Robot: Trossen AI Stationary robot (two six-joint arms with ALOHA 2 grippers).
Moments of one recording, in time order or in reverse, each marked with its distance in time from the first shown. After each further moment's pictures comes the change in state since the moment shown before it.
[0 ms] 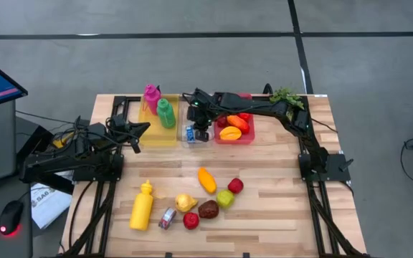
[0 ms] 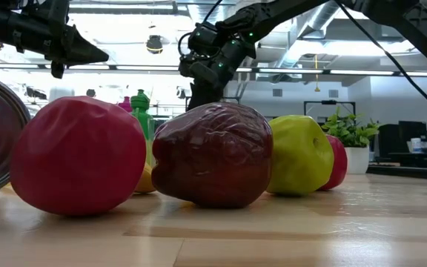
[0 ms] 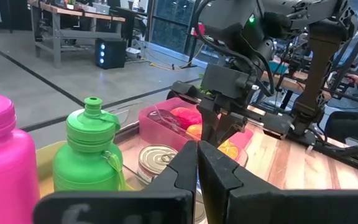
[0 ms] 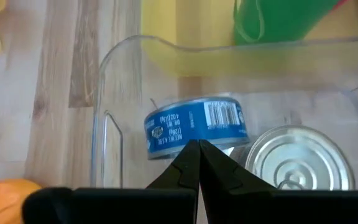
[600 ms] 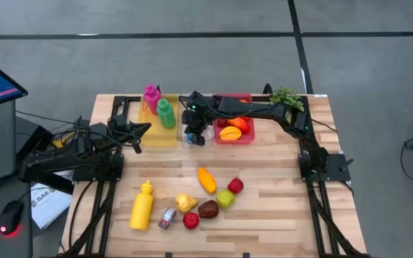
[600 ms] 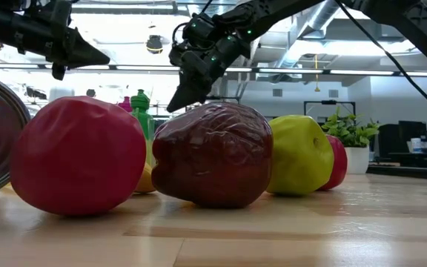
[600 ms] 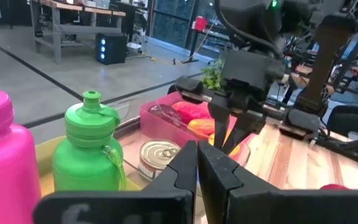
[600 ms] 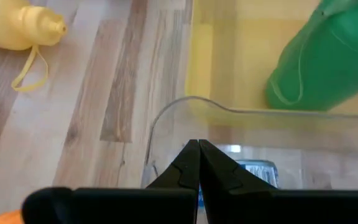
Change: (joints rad) left arm 0.000 0.025 0.000 0.000 0.001 0.002; right arm 0.031 0.009 0.000 0.121 -0.075 -0.039
